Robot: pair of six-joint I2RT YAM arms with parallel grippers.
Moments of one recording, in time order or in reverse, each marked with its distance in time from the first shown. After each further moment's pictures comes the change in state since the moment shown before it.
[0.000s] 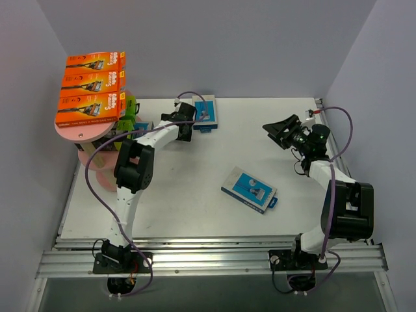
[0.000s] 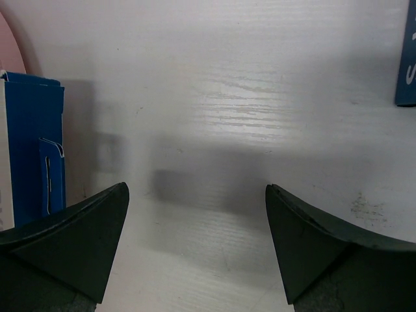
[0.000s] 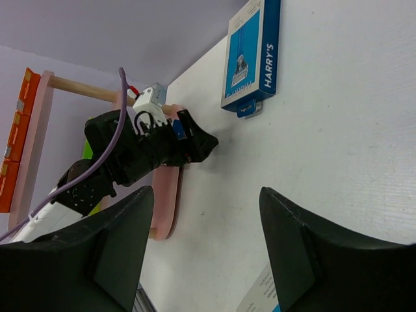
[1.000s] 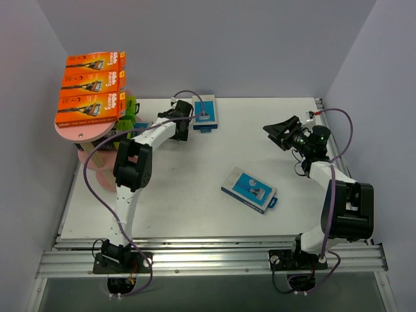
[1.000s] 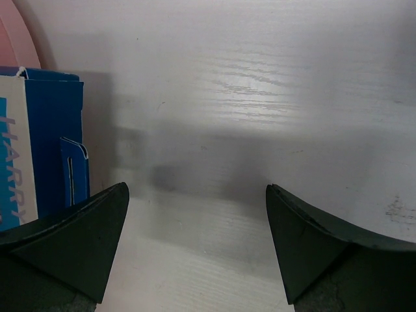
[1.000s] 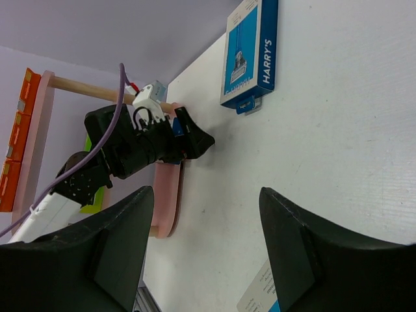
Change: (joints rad) left arm 0.027 0.028 0.078 -0.105 0.016 -0.001; right arm -0.010 0.000 -0.016 0.008 -0.015 0.011
